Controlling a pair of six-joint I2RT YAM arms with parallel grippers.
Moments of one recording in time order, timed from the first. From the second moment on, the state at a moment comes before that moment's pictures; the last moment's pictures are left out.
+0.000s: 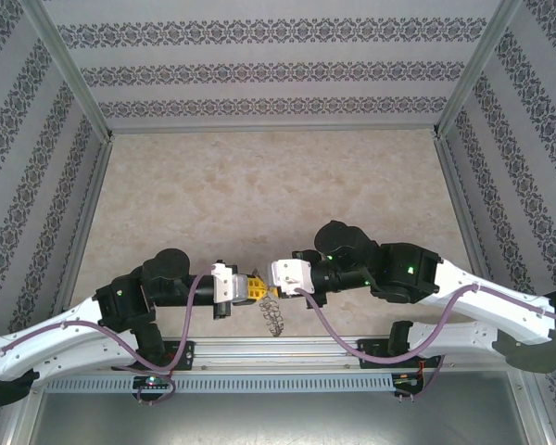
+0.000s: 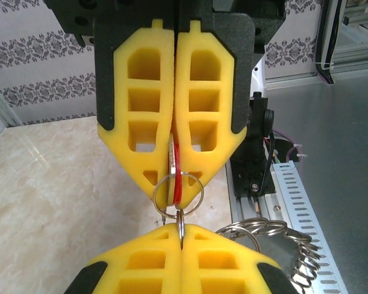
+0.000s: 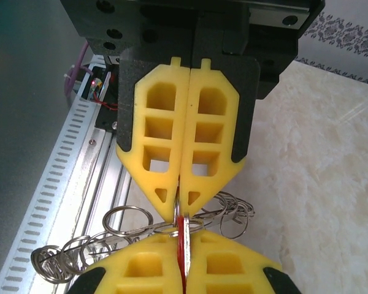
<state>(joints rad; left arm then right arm) -1.07 0.68 0.72 -0.31 0.33 0.29 1.20 1.04 1.20 -0.79 -0.24 -0.48</state>
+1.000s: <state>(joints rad) -1.07 0.55 0.55 -0.25 -0.34 0.07 0.66 1.76 1.66 -0.76 -0.30 -0.39</state>
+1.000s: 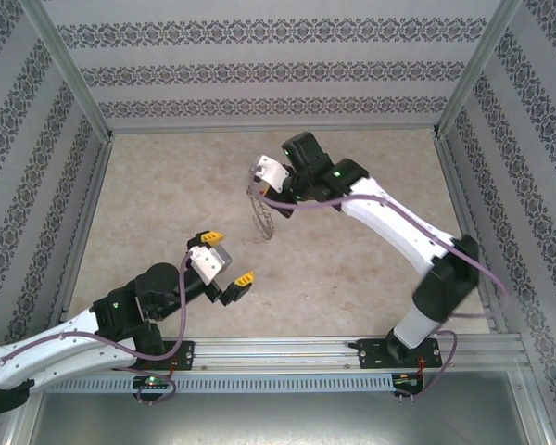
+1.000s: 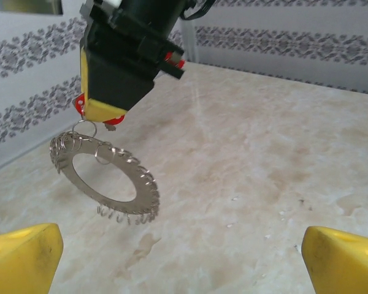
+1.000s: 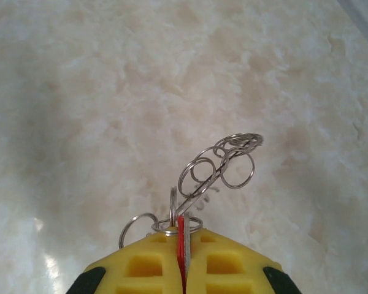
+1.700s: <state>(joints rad) -1.07 0.57 0.53 -0.25 -0.42 0.03 0.62 1.79 1.23 -0.45 -0.37 -0.17</state>
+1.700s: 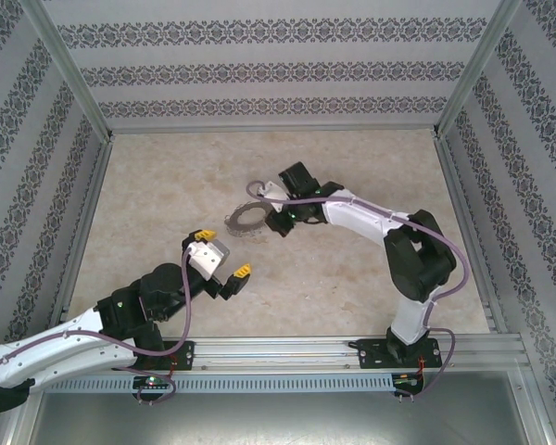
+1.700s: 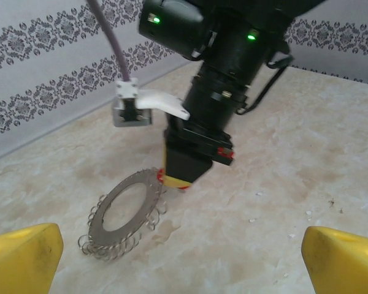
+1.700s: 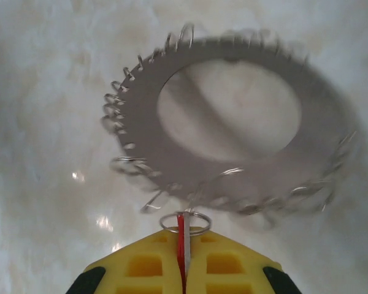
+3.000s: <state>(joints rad) -0.09 0.80 0.35 0.04 -0.31 -0.25 0.08 1.02 0.39 0.25 -0.01 0.00</state>
